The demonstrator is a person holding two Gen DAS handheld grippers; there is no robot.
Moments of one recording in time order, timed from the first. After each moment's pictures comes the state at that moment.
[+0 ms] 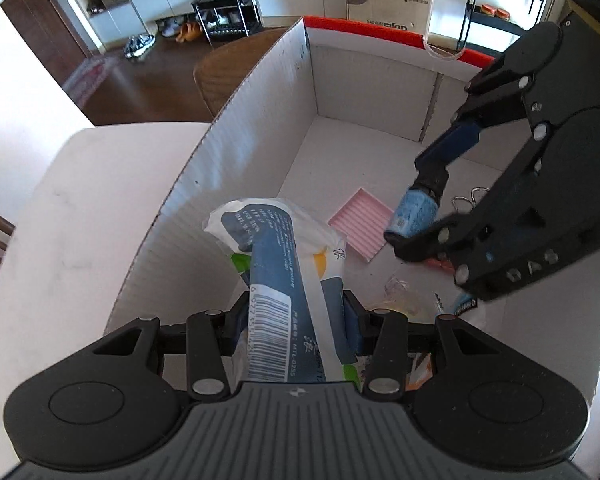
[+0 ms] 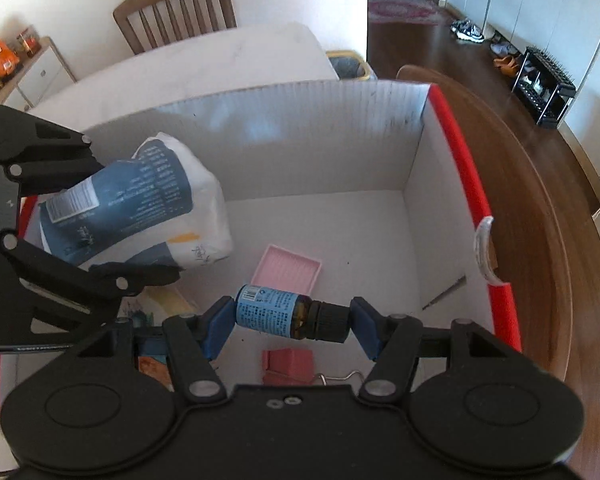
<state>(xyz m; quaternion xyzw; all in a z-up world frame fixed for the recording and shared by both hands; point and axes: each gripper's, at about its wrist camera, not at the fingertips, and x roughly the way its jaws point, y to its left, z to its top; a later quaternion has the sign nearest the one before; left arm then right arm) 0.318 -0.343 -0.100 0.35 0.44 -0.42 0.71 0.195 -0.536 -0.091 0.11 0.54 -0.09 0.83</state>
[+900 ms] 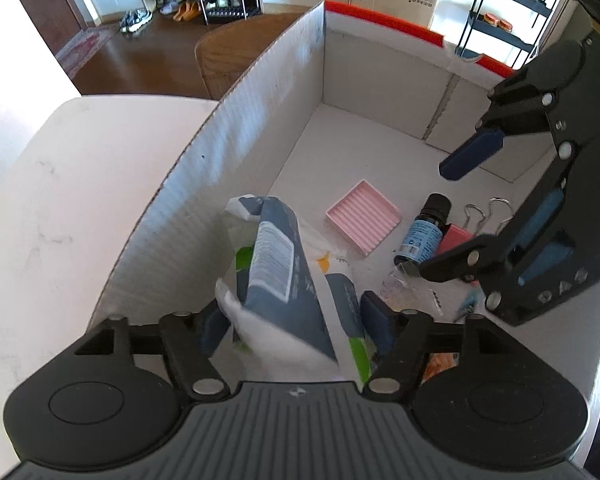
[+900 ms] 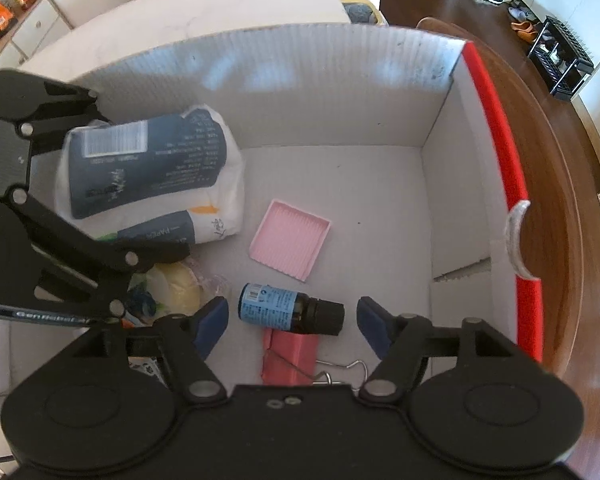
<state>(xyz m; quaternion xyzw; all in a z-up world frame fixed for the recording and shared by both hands) 0.325 -0.330 -0.099 0.31 0.47 -0.42 0.71 0.206 -0.513 -0.091 0.11 0.60 -0.08 0.79</state>
